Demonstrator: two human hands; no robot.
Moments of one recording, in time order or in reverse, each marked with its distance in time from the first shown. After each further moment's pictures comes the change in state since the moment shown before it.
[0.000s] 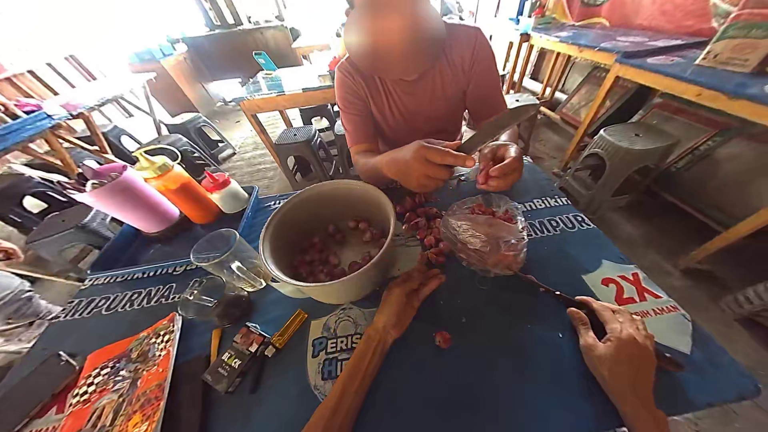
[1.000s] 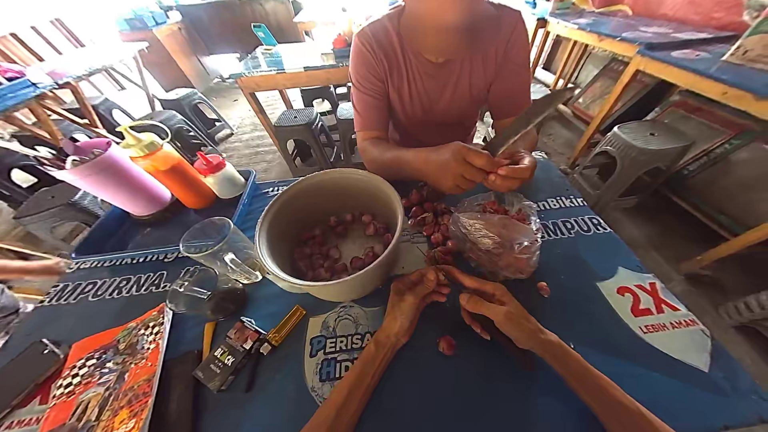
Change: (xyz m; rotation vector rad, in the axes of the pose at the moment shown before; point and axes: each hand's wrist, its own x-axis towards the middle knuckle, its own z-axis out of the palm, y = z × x) left_hand 0.000 -0.012 -0.003 0.135 -0.053 0.145; right_hand 0.056 -0.136 0.048 1.235 -1.090 0.001
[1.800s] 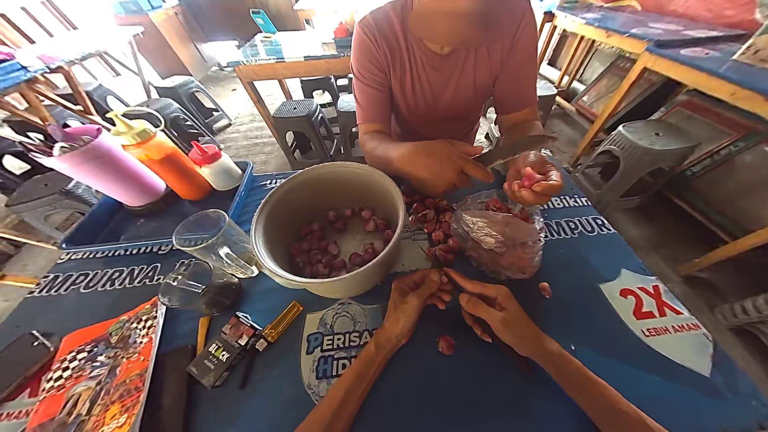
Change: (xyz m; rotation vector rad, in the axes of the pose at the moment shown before) left_hand -0.003 -0.003 -0.001 0.101 -0.020 0.024; right_hand -0.004 0.001 0.011 -0.079 0.120 -0.016
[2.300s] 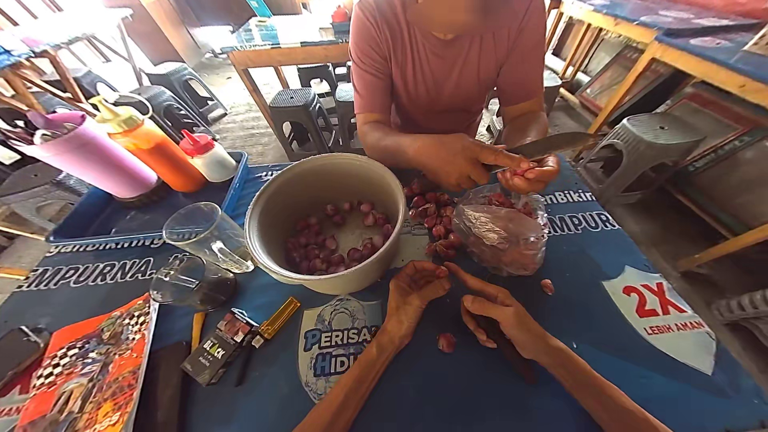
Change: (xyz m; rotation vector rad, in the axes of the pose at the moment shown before) left_hand -0.002 -0.005 0.005 -0.020 0.118 0.106; right_hand -0.004 -0.004 -0.003 0.266 -0.125 0.149
